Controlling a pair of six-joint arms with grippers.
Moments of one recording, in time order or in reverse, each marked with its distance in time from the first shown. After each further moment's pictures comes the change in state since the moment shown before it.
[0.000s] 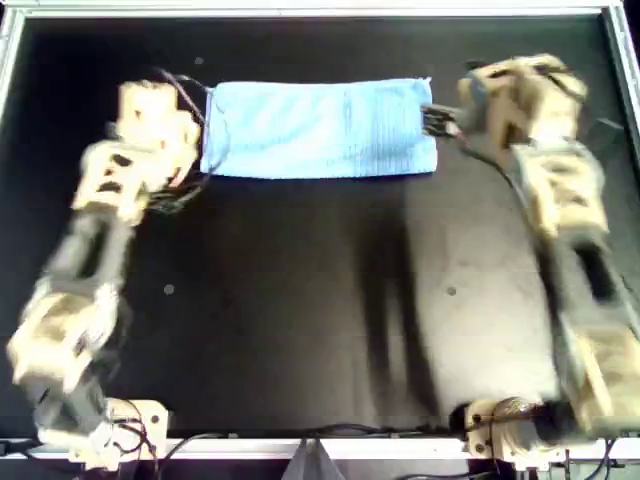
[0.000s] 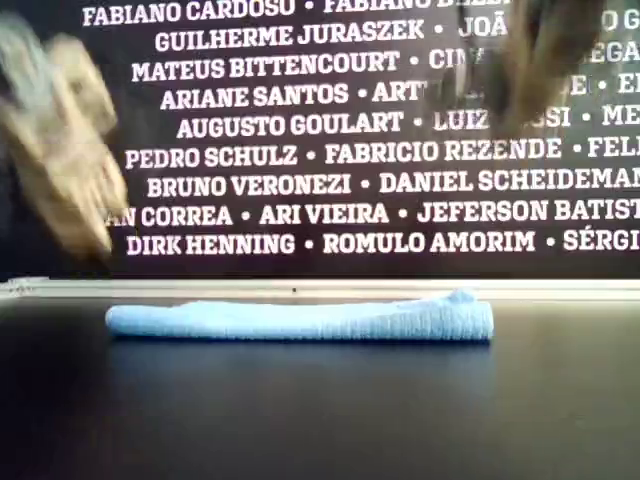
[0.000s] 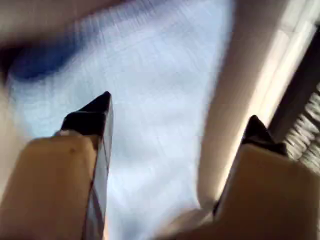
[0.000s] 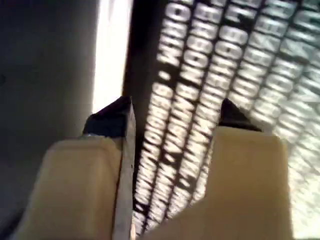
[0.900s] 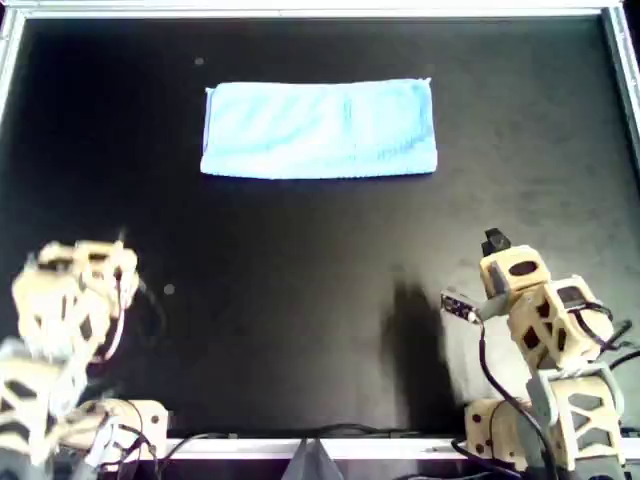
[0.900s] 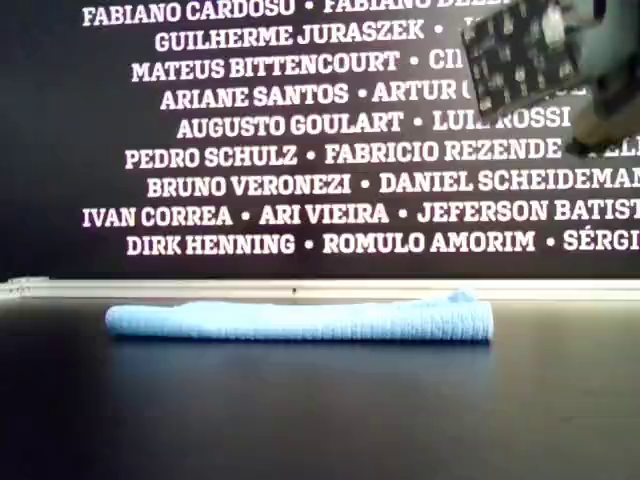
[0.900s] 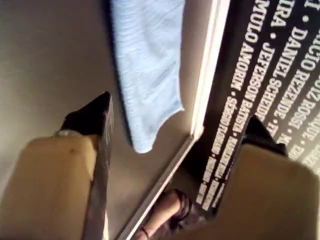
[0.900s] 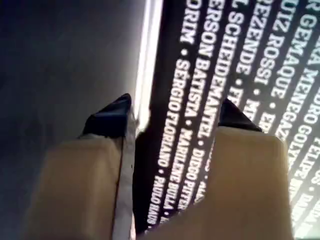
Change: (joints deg) left arm 0.0 99.5 83.1 3.5 0.4 0.0; right arm 0.8 92.7 88.7 1.6 0.0 0.2
